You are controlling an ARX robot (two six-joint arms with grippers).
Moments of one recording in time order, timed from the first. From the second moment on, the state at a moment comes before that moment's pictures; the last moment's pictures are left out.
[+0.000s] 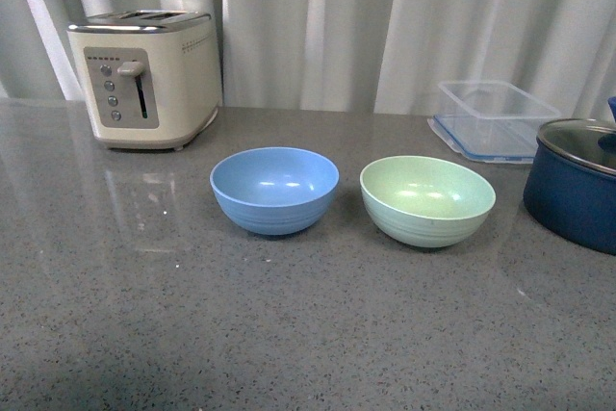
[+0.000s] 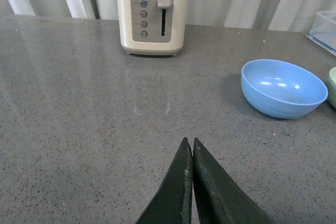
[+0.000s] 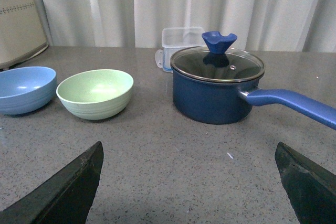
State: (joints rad) left arm 0.00 0.57 0.14 0.42 0.00 -0.01; right arm 0.00 0.00 0.01 0.00 0.00 0.00
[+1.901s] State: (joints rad) left arm 0.00 0.00 0.02 0.00 0.00 0.00; right arm -0.01 0.06 0.05 -0.11 -0.05 -0.03
